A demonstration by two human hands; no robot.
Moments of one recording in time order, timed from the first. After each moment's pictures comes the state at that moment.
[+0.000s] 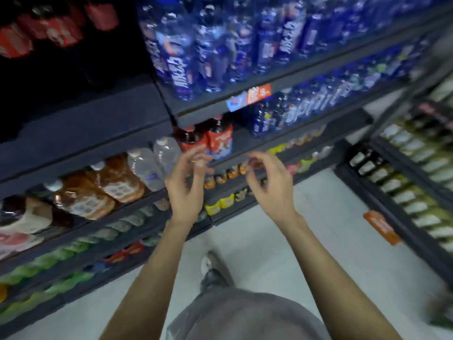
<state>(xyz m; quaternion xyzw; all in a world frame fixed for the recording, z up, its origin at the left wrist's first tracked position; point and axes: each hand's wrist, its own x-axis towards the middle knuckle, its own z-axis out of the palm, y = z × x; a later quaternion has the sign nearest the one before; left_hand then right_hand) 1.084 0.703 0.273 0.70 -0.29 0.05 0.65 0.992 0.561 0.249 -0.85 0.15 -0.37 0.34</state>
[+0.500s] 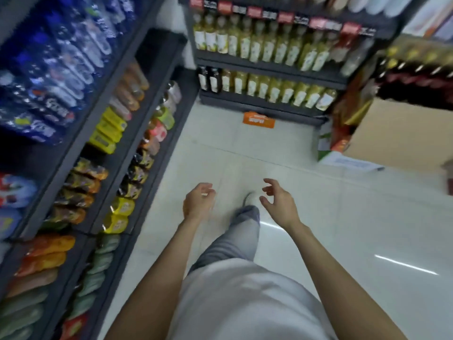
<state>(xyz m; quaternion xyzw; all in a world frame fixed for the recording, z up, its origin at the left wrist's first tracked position) 0.789 0.483 0.082 0.80 -0.37 -0.43 0.20 0.570 0.468 0.082 -0.62 0.65 -0.13 0.41</state>
